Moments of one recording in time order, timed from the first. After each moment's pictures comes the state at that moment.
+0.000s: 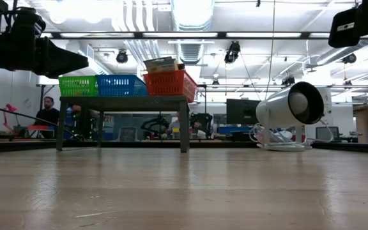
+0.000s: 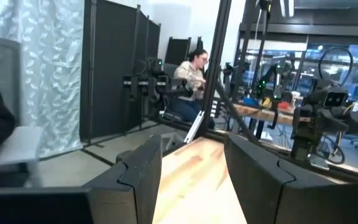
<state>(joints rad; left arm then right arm) -0.02 0.02 0.01 0.03 -0.38 0.13 0.24 0.00 0.04 0.12 -0.34 -0.06</state>
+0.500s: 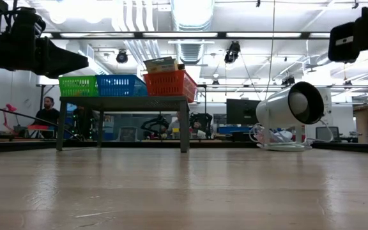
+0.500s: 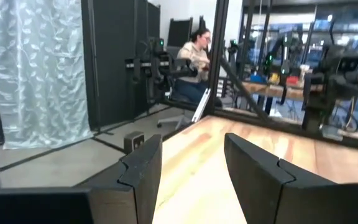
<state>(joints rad) -0.02 0.02 0.01 0.03 -0.38 0.13 0.24 0.00 0.01 0.08 -0.34 0.00</state>
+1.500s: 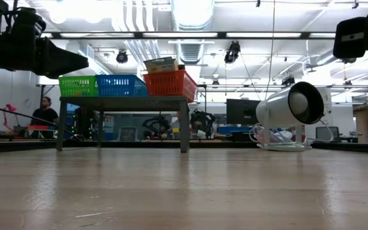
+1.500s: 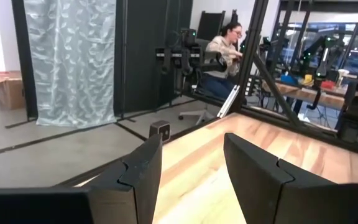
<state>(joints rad) -0.02 0.02 0.01 0.04 -0.38 0.13 0.26 0.07 0.01 0.10 -0.45 -0.08</state>
